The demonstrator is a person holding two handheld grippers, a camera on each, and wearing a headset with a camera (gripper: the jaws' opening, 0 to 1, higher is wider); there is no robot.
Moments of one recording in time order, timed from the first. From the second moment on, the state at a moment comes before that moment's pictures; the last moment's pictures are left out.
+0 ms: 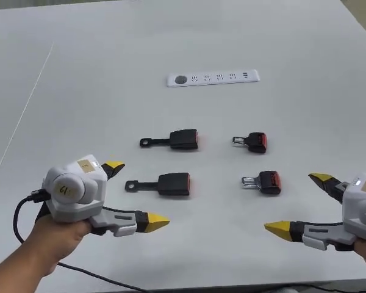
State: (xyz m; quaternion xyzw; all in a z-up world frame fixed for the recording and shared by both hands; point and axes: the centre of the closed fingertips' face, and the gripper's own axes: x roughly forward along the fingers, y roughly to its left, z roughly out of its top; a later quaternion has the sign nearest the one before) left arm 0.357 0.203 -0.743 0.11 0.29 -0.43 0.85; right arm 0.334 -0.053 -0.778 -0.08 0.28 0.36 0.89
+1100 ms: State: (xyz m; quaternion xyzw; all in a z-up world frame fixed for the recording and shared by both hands) left arm 0.400 0.170 -0.792 0.20 0.31 -0.52 0.77; right arm 0.377 -0.046 -0.806 -0.12 0.30 0.45 0.84
